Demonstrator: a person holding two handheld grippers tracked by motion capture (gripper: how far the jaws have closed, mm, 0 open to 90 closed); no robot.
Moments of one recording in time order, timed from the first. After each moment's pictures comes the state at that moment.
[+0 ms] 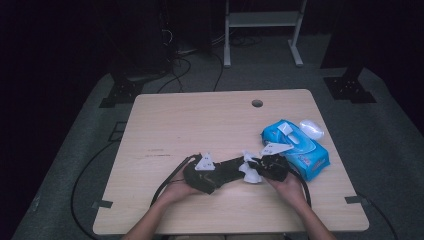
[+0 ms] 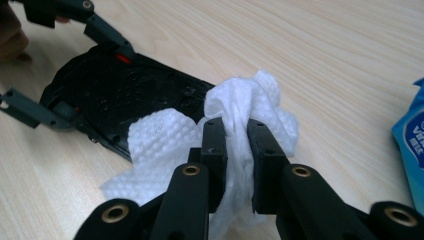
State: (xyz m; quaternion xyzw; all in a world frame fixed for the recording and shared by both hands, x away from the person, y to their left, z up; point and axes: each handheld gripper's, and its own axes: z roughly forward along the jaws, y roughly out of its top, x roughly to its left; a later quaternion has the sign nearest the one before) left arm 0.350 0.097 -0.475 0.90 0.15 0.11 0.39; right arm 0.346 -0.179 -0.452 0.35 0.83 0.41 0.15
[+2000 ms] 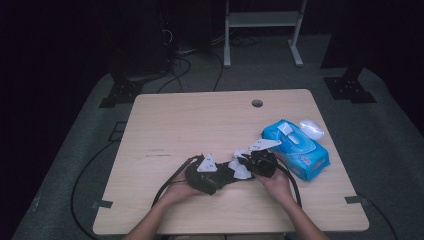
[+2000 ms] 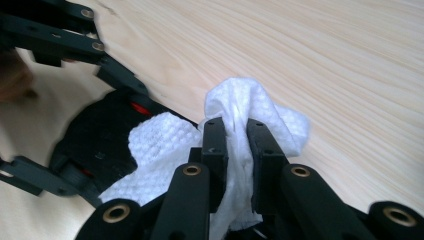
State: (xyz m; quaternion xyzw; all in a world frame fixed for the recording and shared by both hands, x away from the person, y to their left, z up) left arm 0.347 0.092 -0.475 0.90 0.14 0.12 0.39; right arm 0.357 -0.148 -0.448 0.36 0.82 0.42 0.15
